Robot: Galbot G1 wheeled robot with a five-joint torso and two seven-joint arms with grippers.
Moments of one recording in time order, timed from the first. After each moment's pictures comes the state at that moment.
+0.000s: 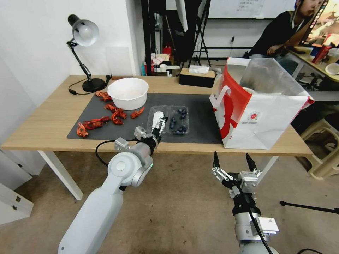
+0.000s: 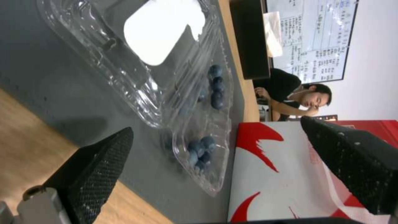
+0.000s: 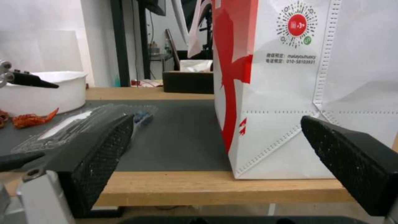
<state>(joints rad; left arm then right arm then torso) 0.94 -1.28 -0.12 -1.93 -1.74 0.03 -0.66 -1.74 1.27 0.28 2.29 0.03 0.12 0.42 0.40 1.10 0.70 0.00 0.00</state>
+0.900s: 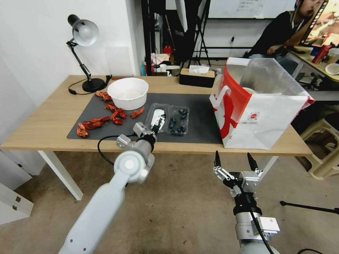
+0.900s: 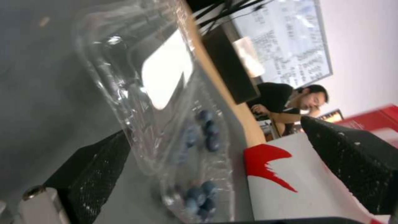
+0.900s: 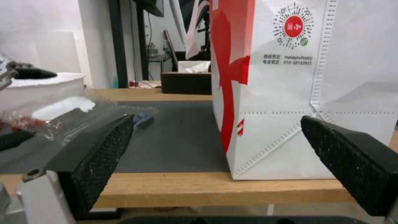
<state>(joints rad) 0.93 -1.25 -0.04 -1.88 -1.41 -0.04 -0.47 -1.75 1.27 0.28 2.28 0.02 0.12 0.42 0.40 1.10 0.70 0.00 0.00</state>
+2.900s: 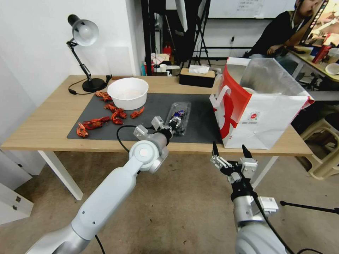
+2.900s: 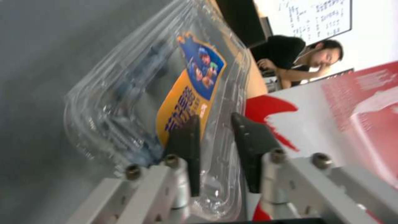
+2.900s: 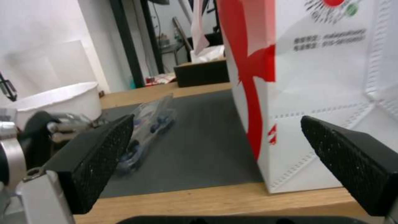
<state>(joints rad) 0.71 -1.24 0.13 -1.75 -1.67 0.00 -0.60 -1.55 1.20 0.28 2.28 0.36 -0.04 0.43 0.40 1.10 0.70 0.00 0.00</state>
